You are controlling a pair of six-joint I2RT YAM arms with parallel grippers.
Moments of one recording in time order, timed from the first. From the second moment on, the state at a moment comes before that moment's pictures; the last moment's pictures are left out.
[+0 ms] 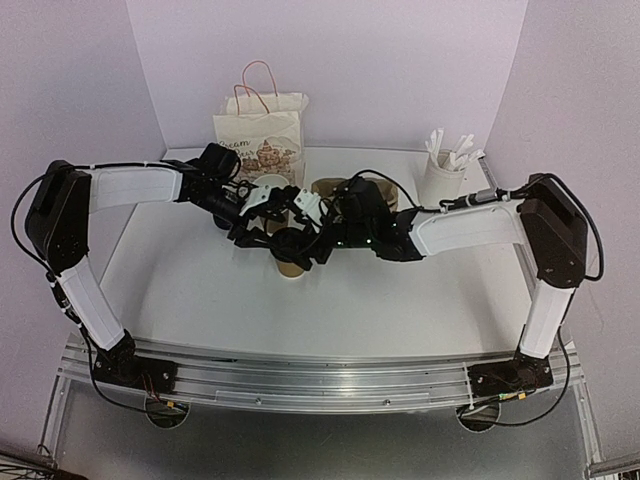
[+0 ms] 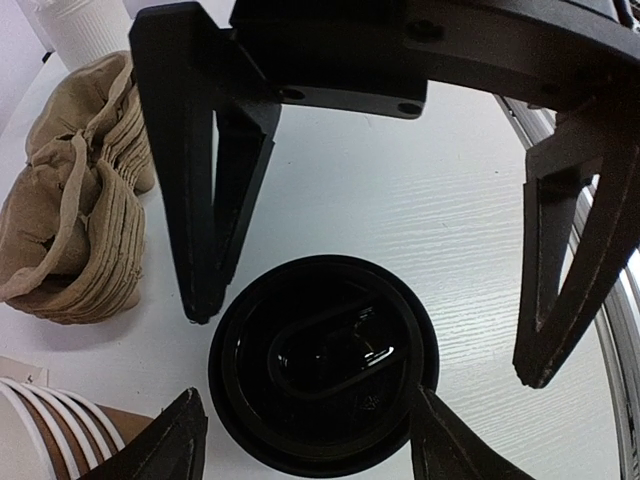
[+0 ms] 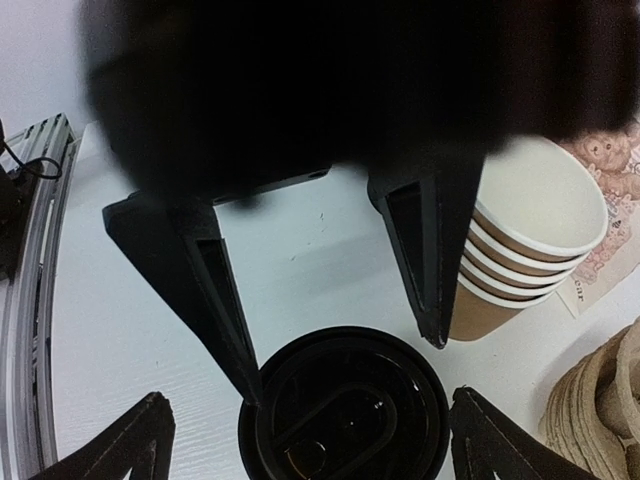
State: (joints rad) left arm -0.55 1.75 1.16 -0.42 0.83 1.00; right arm 0.98 1.90 1.17 0.27 -0.18 -0.08
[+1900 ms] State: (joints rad) left arm -0.50 1.61 0.74 0.18 0.75 -0.33; right arm 0.86 1.90 1.15 0.01 -0.34 0.98
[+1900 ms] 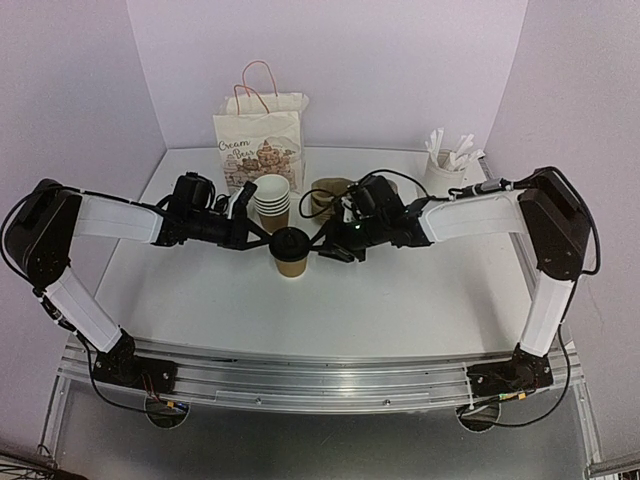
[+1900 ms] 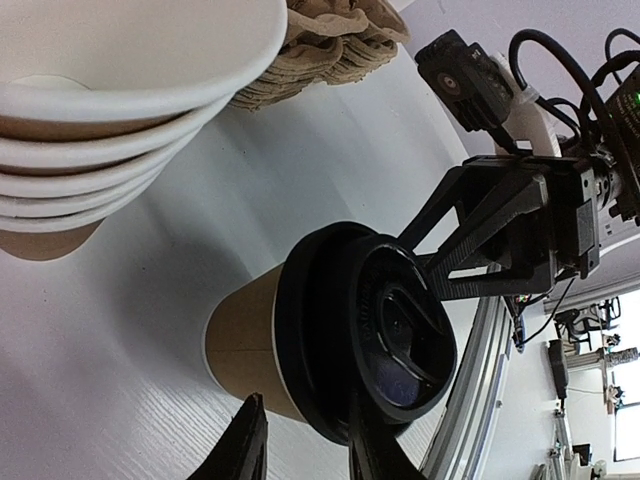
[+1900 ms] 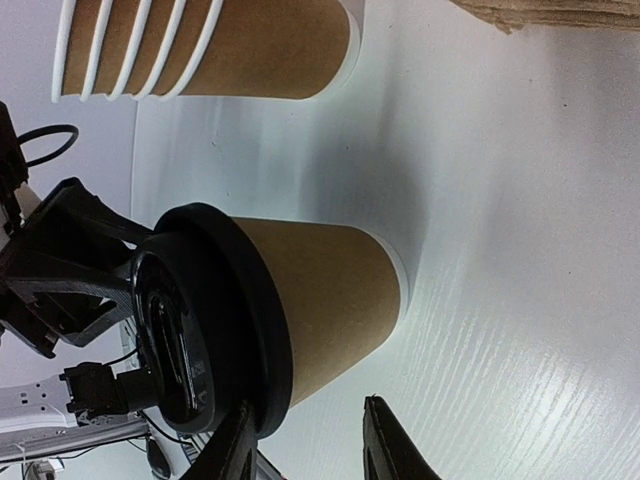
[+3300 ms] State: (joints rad) left arm -0.49 1.64 0.80 0.09 0.78 -0.14; right arm 0.87 1.92 1.20 -0.02 -0.35 1.00
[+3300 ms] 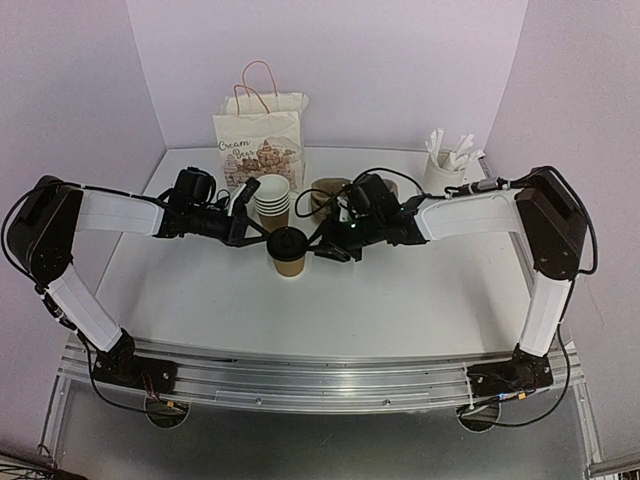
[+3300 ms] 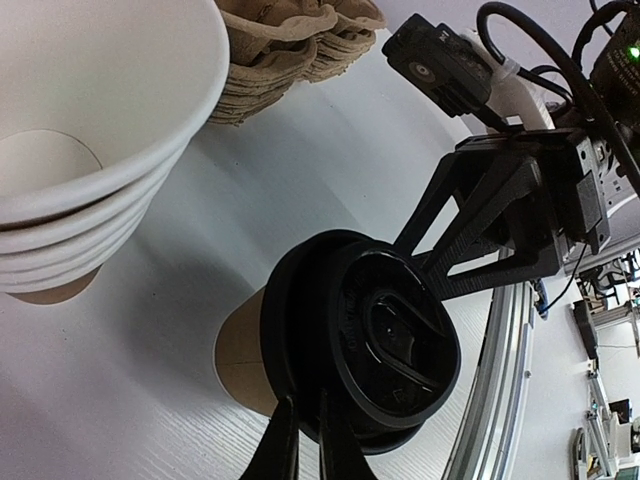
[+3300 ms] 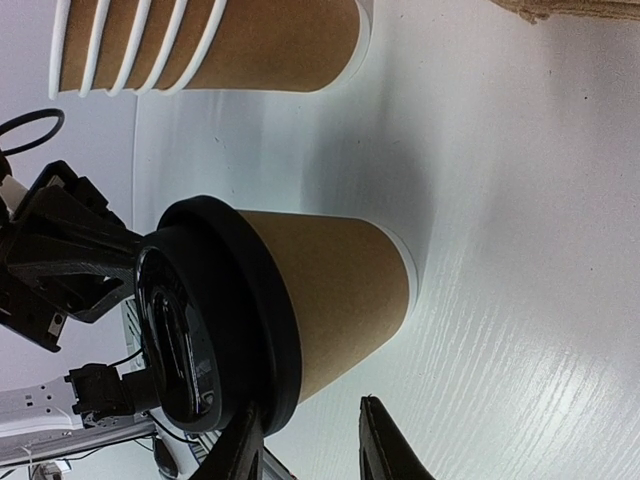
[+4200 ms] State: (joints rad) left arm -0.49 1.66 0.83 0.04 0.79 -0.05; right arm 0.88 1.93 1.22 -0.06 -0.34 0.96
